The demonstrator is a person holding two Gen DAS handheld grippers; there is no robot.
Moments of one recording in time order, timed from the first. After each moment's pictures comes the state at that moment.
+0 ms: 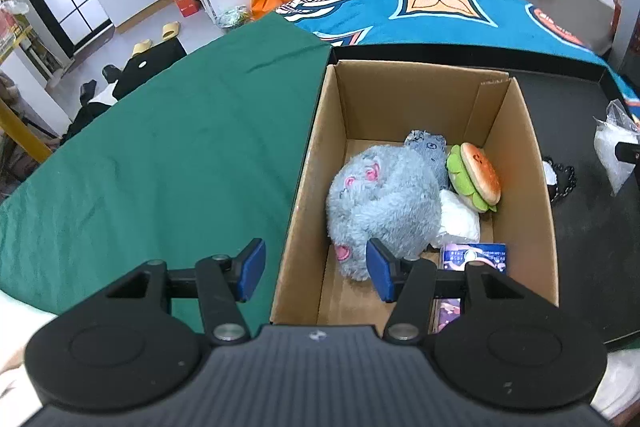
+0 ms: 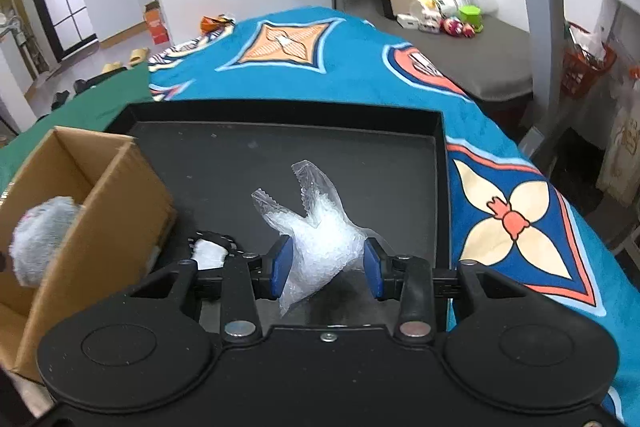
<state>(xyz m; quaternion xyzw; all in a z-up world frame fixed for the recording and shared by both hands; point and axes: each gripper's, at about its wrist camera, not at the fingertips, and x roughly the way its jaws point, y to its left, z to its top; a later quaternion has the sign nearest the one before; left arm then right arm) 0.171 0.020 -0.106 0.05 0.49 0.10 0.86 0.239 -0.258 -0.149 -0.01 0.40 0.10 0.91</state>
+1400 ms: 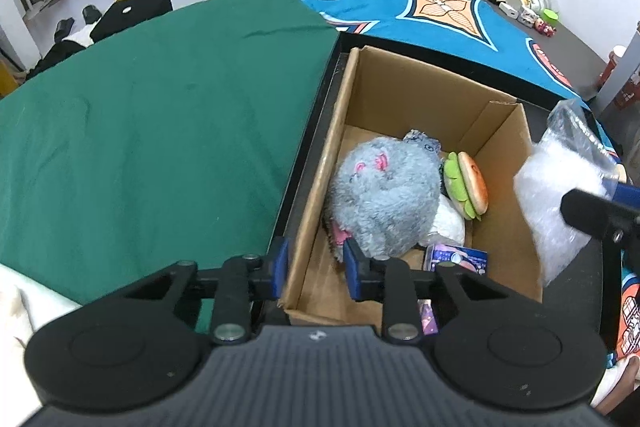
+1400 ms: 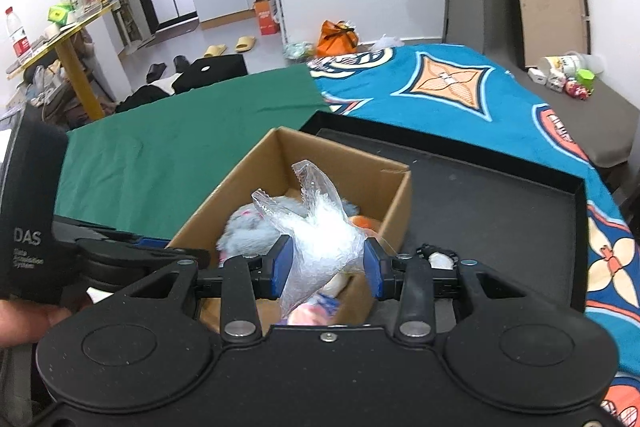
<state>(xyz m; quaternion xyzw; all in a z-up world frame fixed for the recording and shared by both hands) 0.165 0.063 -0.113 -0.07 0.51 0.07 0.86 0.166 -0.122 -0.071 -0.04 0.37 0.23 0.90</state>
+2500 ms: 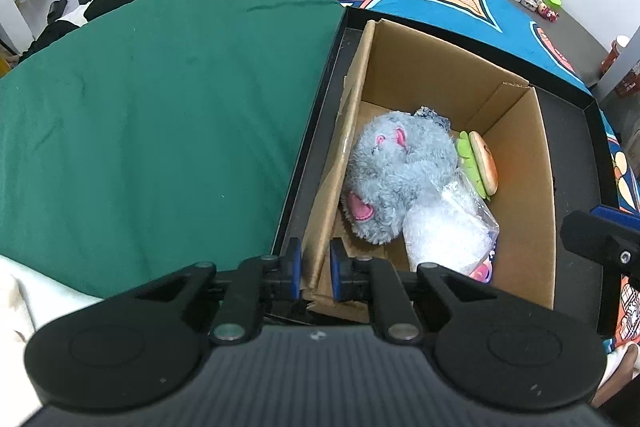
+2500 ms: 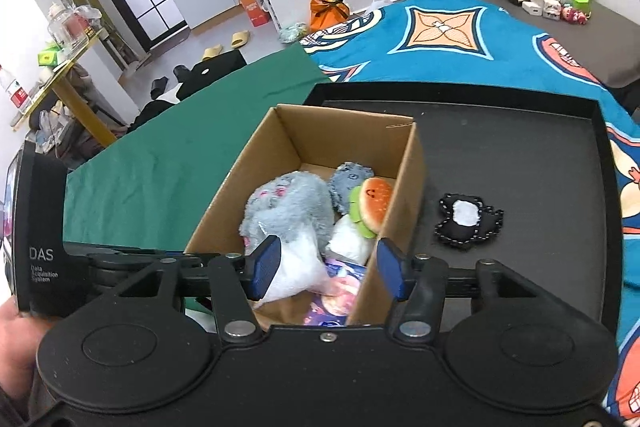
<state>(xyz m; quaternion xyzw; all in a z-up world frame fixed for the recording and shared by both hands) 0.162 0.076 -0.120 -0.08 0.53 0.06 0.84 0.164 -0.131 -0.082 0.06 0.43 0.23 0.87</state>
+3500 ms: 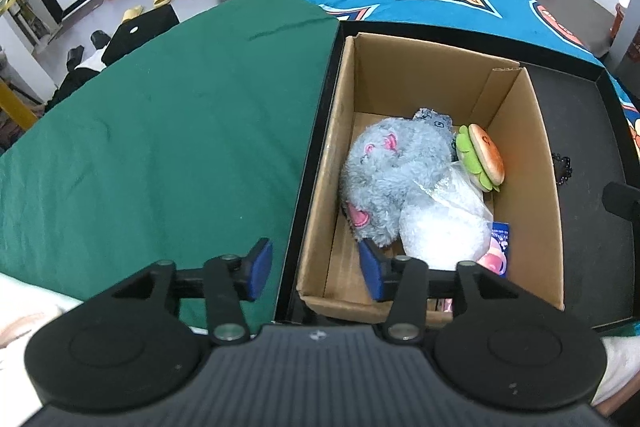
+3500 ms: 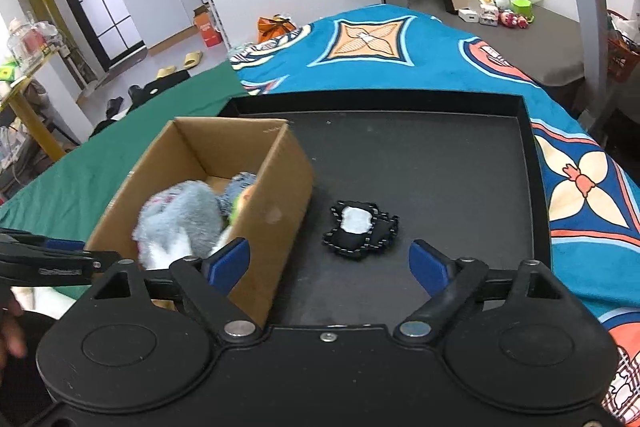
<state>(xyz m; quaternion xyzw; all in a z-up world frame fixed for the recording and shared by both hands) 0.163 0.044 -0.108 0.02 0.52 0.09 0.85 0.176 -0.195 -0.111 0.05 0.40 0.17 0.90</state>
